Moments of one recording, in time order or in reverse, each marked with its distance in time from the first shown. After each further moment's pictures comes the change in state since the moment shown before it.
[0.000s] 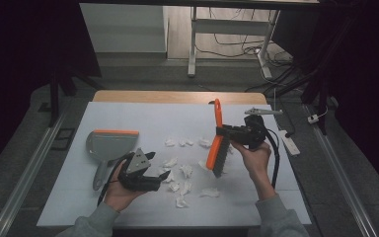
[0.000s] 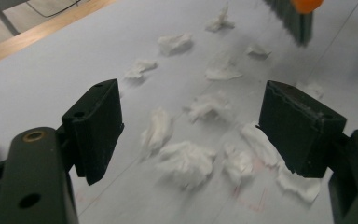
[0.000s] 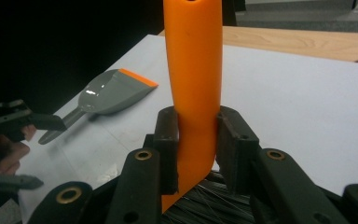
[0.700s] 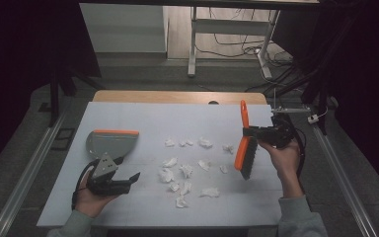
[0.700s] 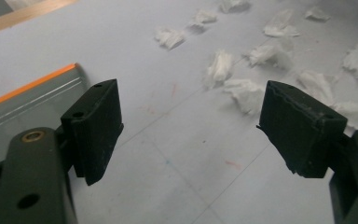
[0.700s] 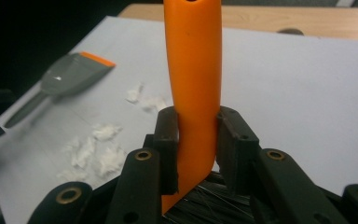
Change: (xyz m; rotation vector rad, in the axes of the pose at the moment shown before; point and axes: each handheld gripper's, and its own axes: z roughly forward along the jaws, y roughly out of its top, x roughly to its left) left arm 0.038 -0.053 -0.049 0.041 0.111 -0.106; right arm -0.045 0.001 -0.056 0.081 -0.101 0.042
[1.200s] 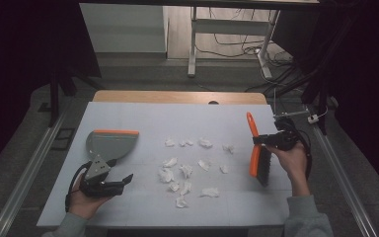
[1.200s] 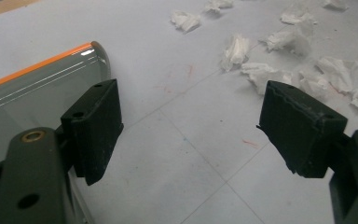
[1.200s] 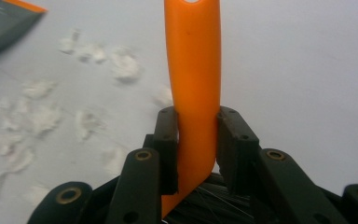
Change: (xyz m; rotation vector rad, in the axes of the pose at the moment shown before) left arm 0.013 -0.017 -0.007 0.020 0.023 -0.038; right arm -0.041 -0.014 0.003 0.215 -0.132 0.034
